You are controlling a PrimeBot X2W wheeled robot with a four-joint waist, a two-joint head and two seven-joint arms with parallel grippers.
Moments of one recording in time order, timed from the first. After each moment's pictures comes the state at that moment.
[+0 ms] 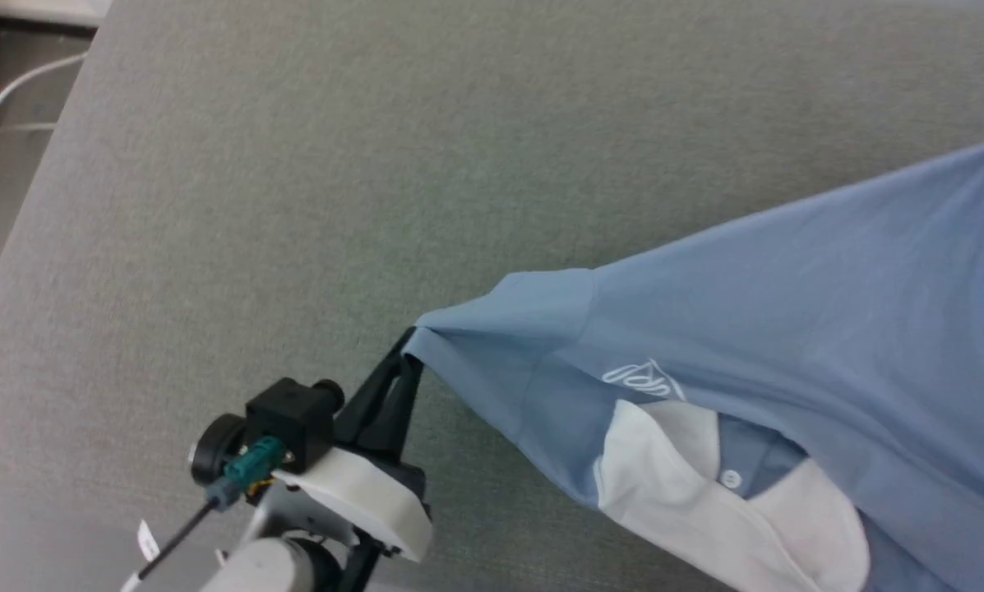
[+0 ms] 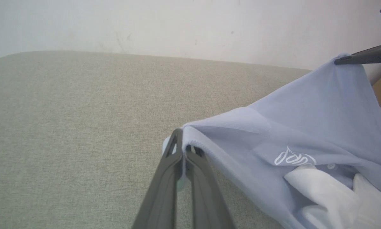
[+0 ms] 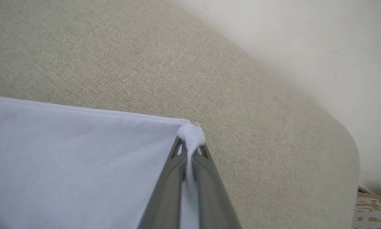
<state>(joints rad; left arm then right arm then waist) -0.17 0.39 -0.56 -0.20 -0.50 0.24 0.00 -0.84 -0.83 0.60 0.43 0.68 0.13 0.53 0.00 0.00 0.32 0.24</state>
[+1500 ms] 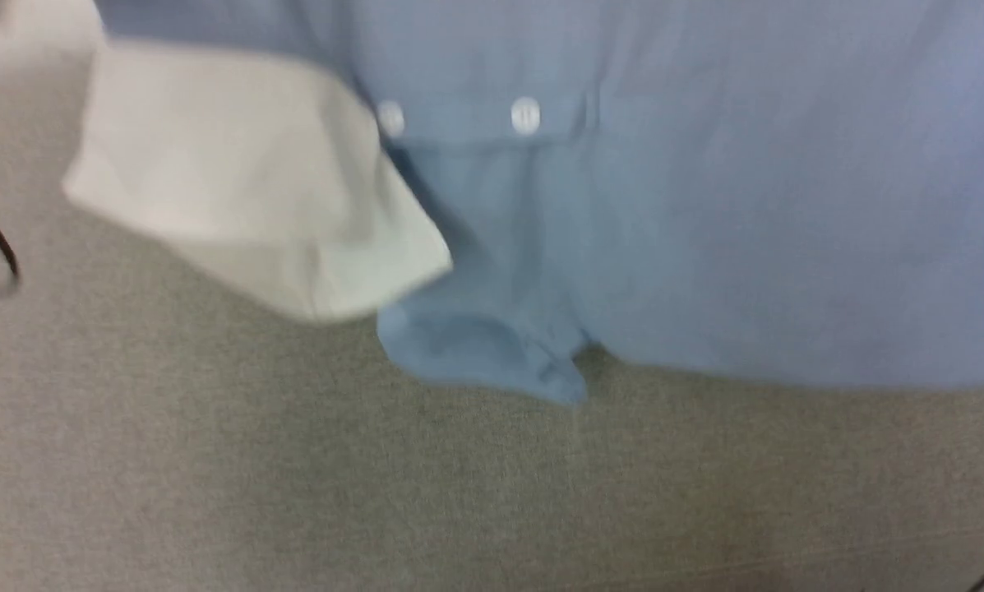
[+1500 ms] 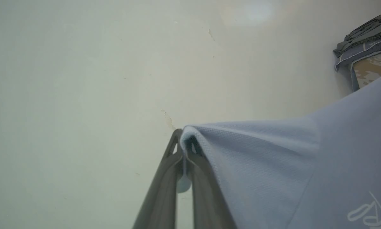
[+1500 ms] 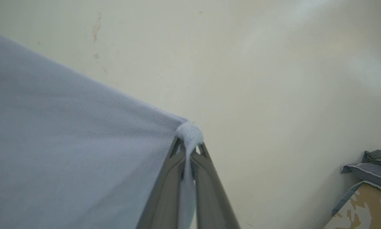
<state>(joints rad) -1.05 0.68 -0.27 -0.26 -0.55 0.09 0.21 -1.17 -0.88 0.28 0.05 0.54 0.13 0.27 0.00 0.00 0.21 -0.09</state>
